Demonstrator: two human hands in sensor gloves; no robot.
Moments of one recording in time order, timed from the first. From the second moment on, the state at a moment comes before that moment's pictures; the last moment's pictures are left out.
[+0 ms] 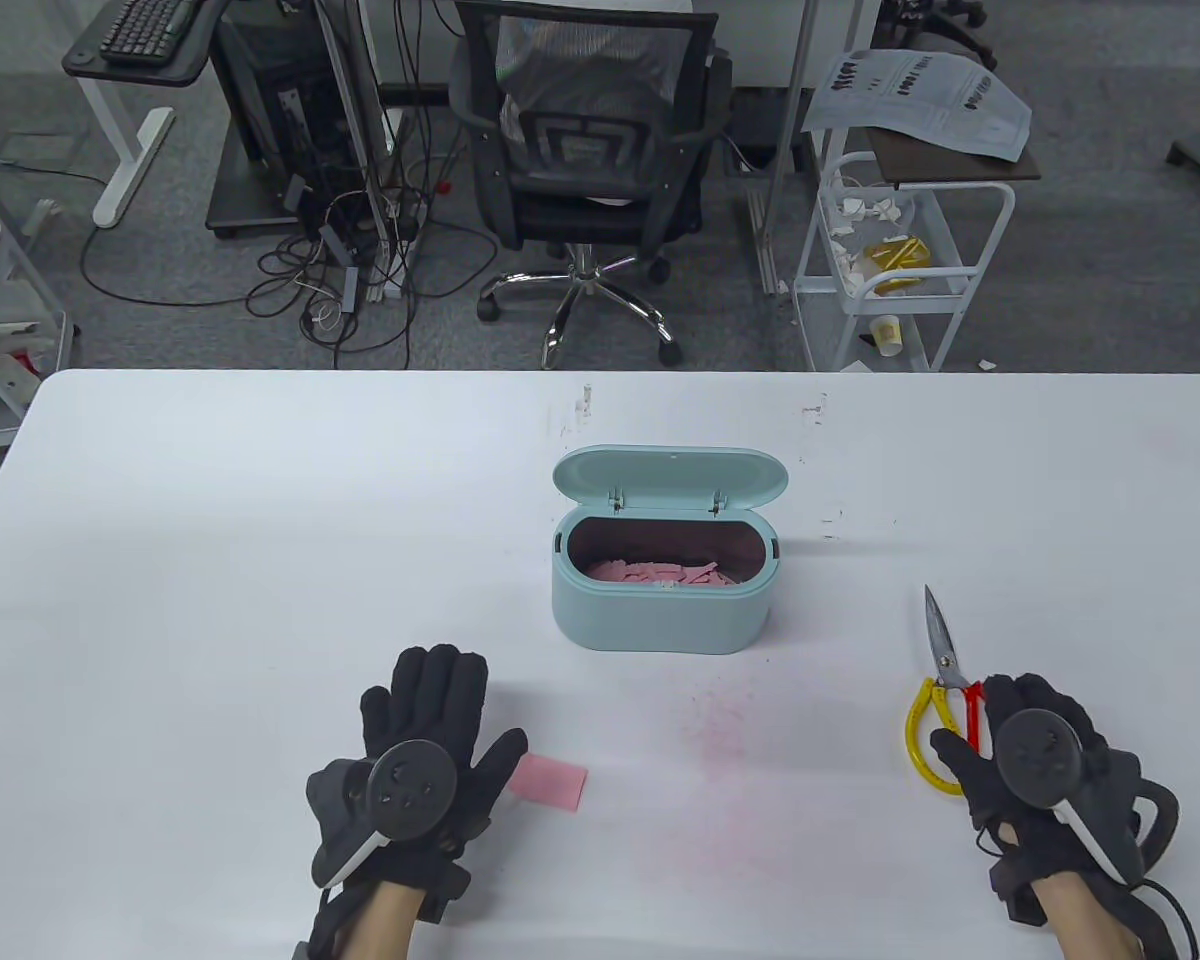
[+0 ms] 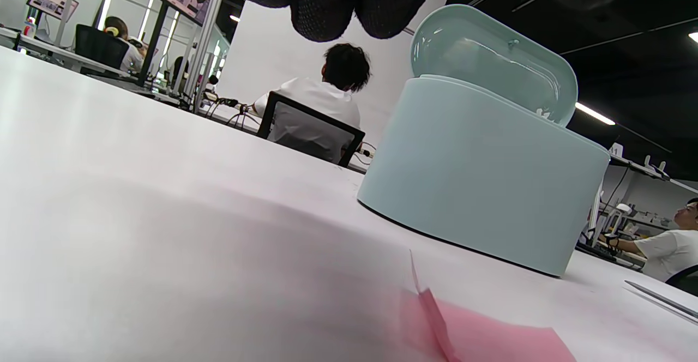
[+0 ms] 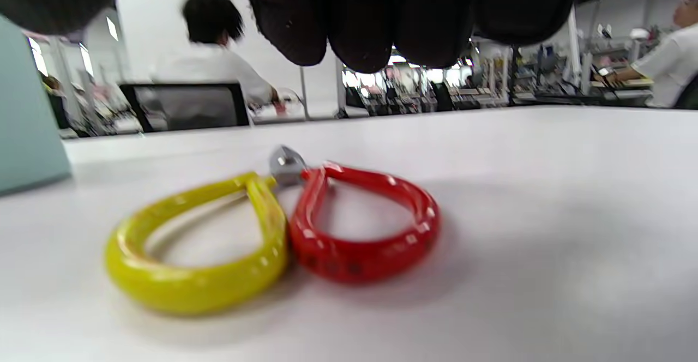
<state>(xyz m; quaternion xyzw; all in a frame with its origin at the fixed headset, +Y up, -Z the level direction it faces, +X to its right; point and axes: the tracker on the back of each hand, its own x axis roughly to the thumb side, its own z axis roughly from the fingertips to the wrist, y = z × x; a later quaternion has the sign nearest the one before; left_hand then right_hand) -0.196 -0.729 -0.222 0.05 -0.09 0.18 0.98 0.328 -0.728 -0.234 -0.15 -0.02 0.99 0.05</state>
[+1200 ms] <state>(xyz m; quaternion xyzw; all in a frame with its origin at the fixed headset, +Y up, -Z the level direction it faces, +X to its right) -0.189 -0.730 -0.222 0.03 -0.09 0.19 0.98 0.349 -0.757 -0.260 -0.33 0.00 0.91 0.23</state>
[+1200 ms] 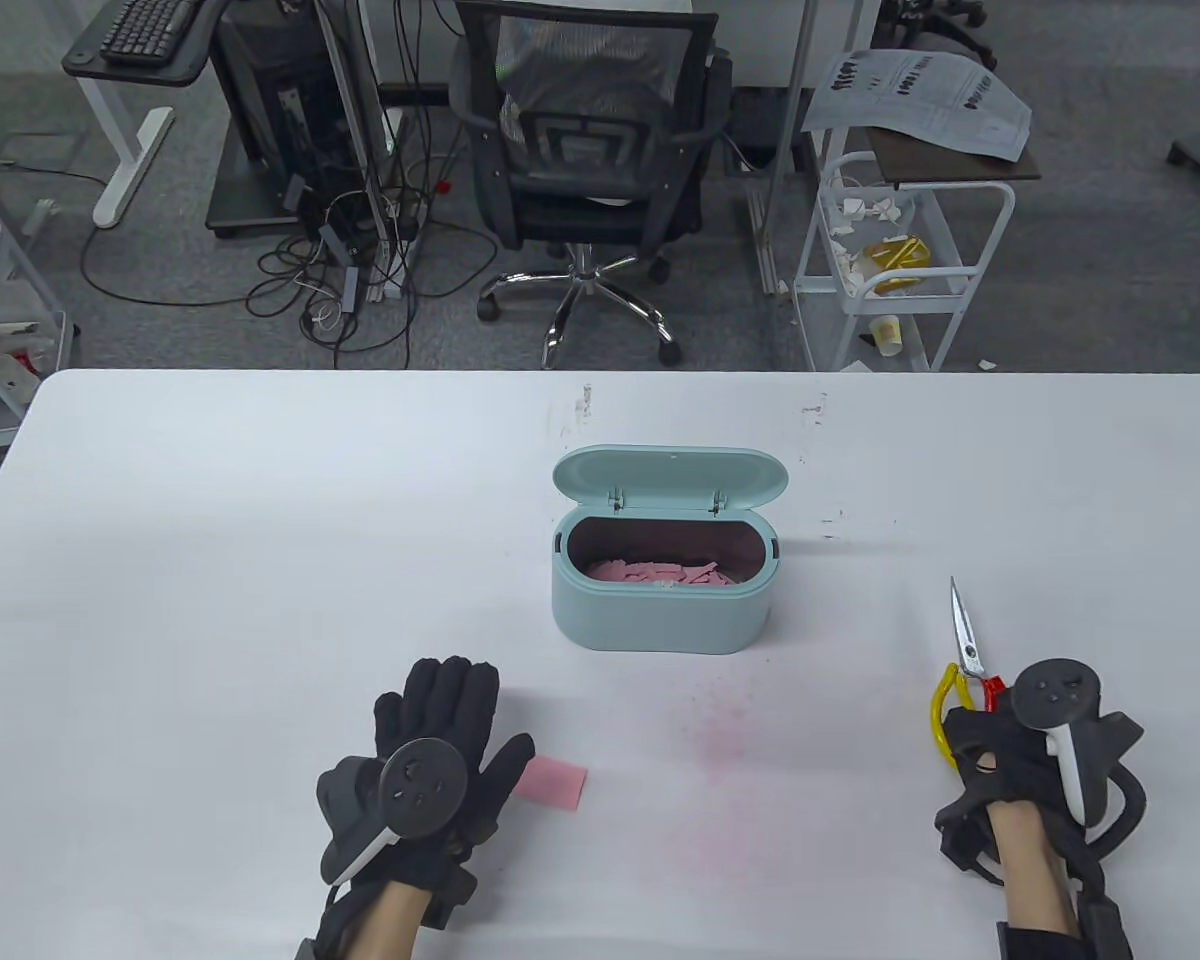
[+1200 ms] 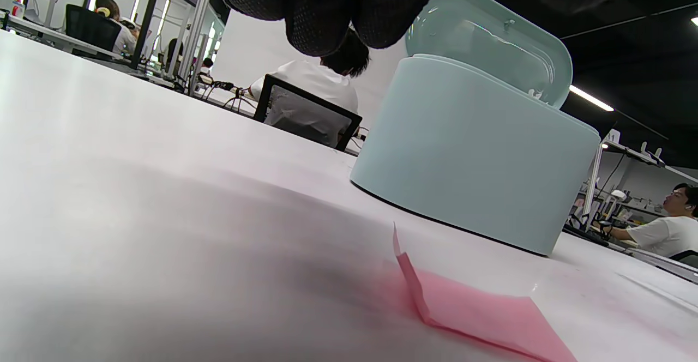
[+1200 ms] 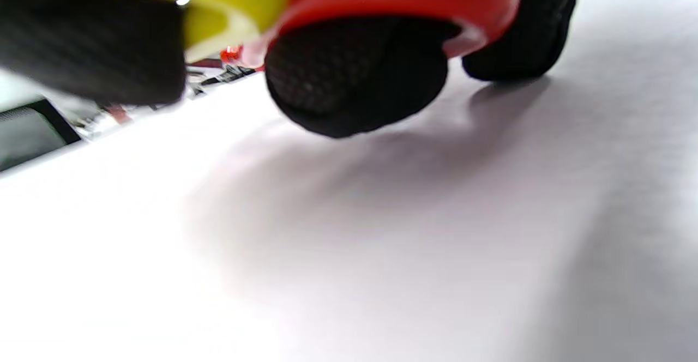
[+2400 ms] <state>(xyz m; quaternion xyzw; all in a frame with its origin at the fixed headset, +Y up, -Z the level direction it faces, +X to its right) -0.180 -0.742 -0.230 -0.03 -0.01 0.11 0.99 0.238 -0.717 -0.246 0.12 -0.12 0.75 0.64</state>
